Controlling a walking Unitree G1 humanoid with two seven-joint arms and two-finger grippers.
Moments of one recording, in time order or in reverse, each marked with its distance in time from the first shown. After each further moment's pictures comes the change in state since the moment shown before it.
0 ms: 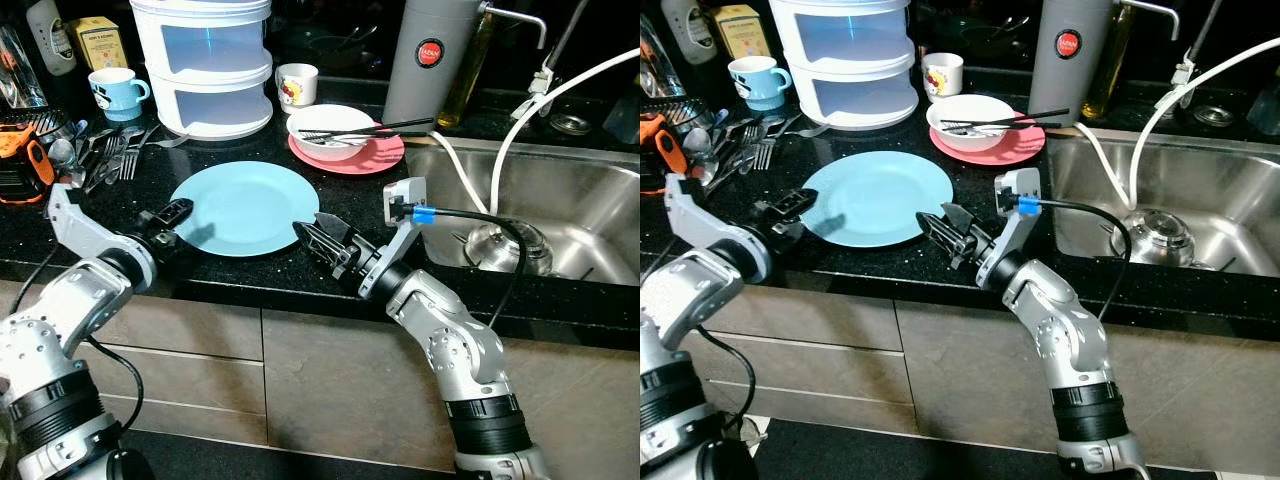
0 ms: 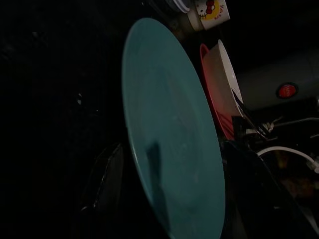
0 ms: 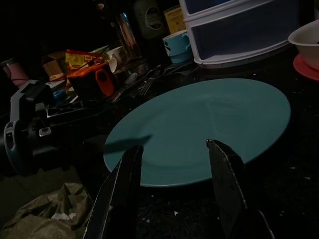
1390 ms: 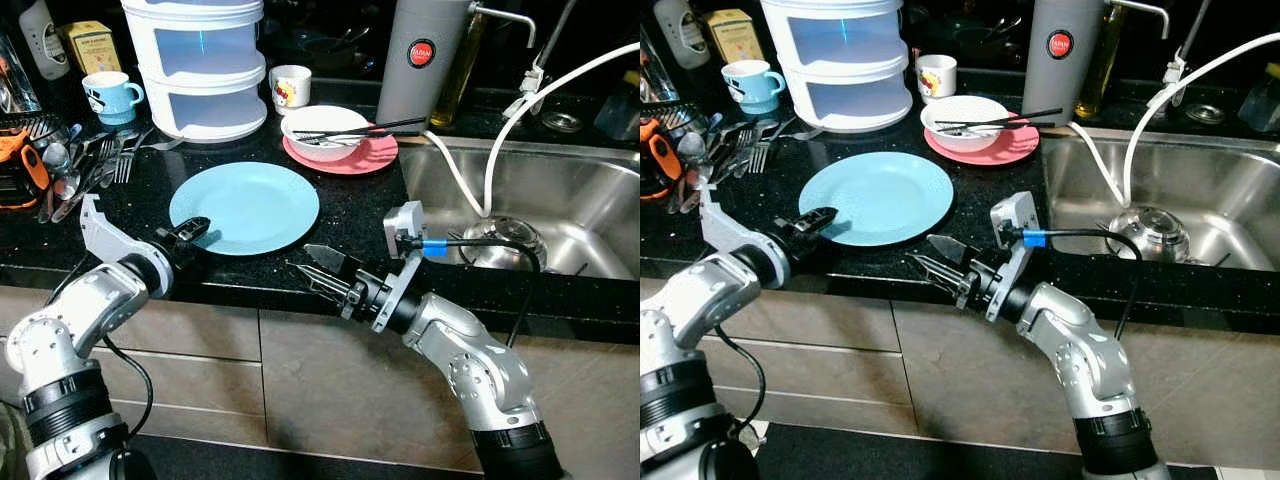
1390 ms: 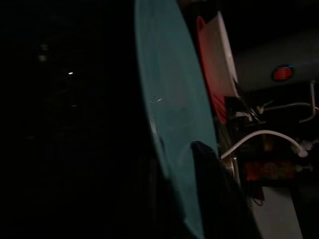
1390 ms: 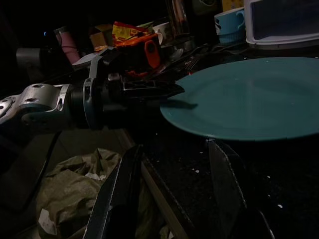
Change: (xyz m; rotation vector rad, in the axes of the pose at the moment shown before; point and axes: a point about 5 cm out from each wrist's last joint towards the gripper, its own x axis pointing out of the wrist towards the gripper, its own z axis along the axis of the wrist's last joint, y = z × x) left arm 0.010 0.005 -0.013 -0.074 0.088 -0.018; right arm -0.025 0.015 -0.007 -0.035 0.094 0.222
